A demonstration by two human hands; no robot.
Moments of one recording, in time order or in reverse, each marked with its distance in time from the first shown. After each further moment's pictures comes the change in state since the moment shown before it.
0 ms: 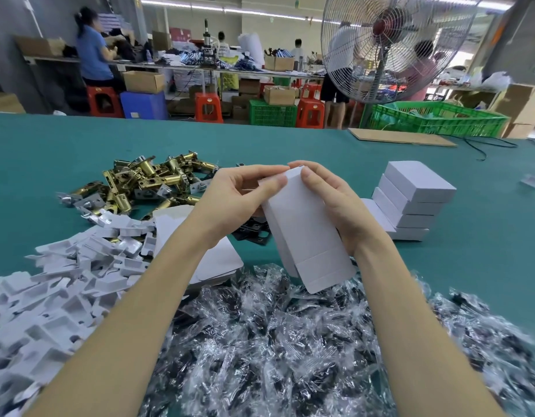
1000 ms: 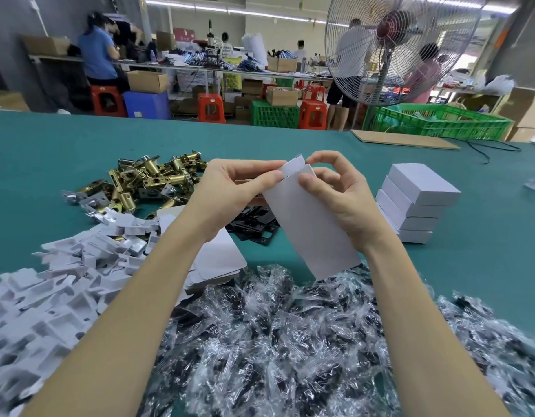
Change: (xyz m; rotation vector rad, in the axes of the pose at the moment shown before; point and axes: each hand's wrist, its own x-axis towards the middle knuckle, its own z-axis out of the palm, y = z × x) left_hand 0.001 0.010 -0.008 -0.071 0.043 0.010; right_hand -0.004 -0.007 0.001 -0.141 0.046 -0.183
